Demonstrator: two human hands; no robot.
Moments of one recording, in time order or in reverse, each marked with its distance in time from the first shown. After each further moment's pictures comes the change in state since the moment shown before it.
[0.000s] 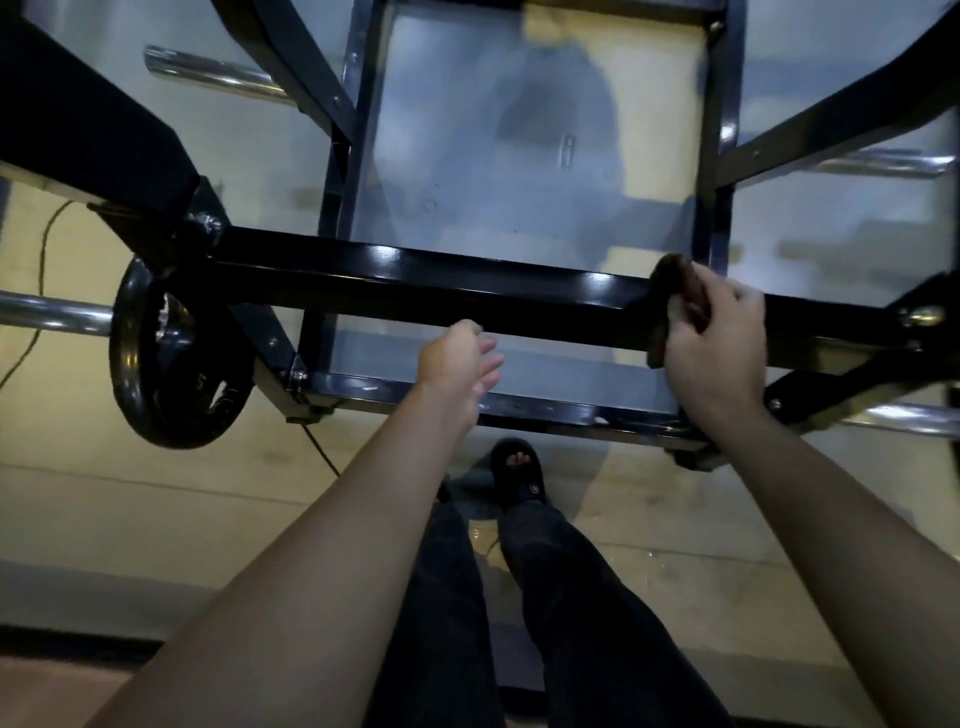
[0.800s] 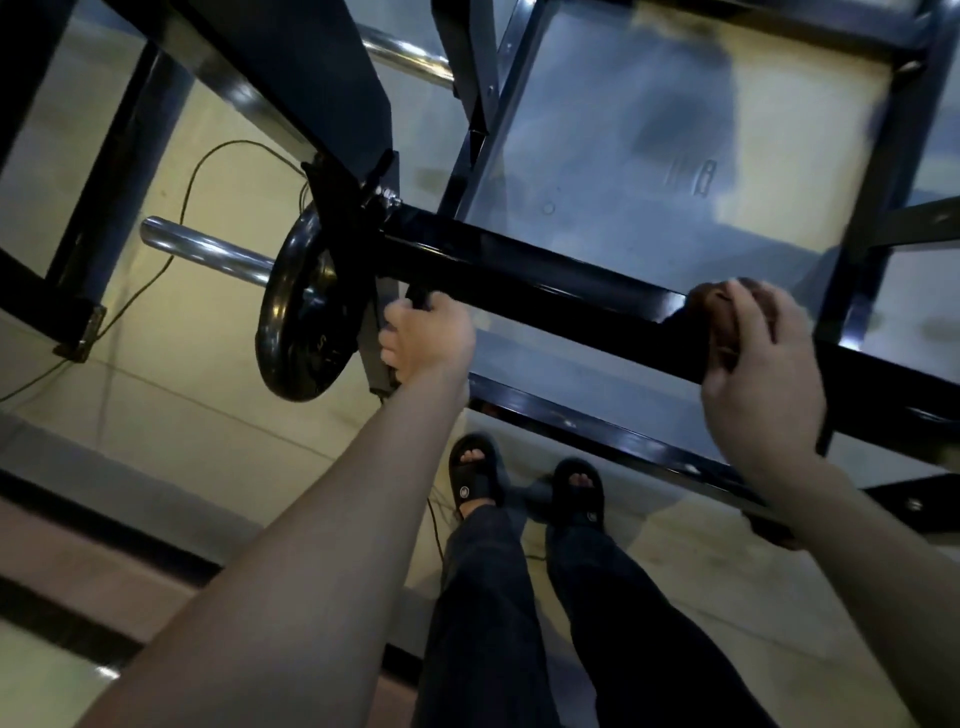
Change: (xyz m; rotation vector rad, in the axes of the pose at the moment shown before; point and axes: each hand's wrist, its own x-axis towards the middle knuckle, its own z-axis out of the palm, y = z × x) left_hand 0.048 0.053 -0.131 0.242 0.649 0.236; right_hand -0.015 -0.061 0.080 -0.294 -0.047 -0.436
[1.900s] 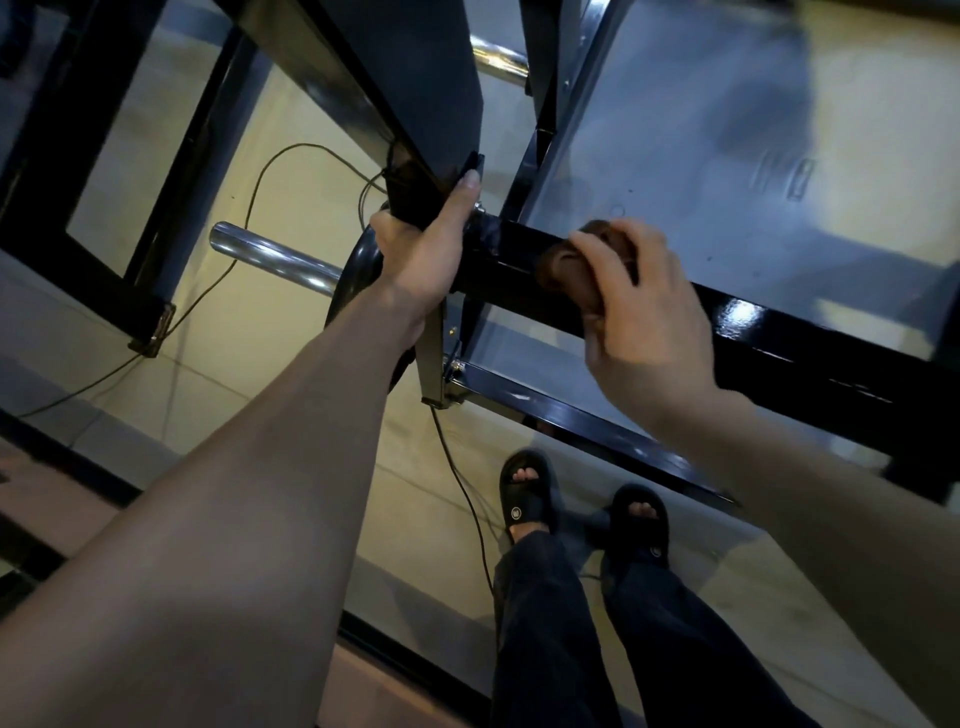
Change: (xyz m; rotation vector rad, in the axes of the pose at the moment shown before) left_hand 0.087 0.063 -0.067 -0.158 -0.327 0.239; right_hand 0.044 -0.161 0.070 0.131 -0.133 -0.396
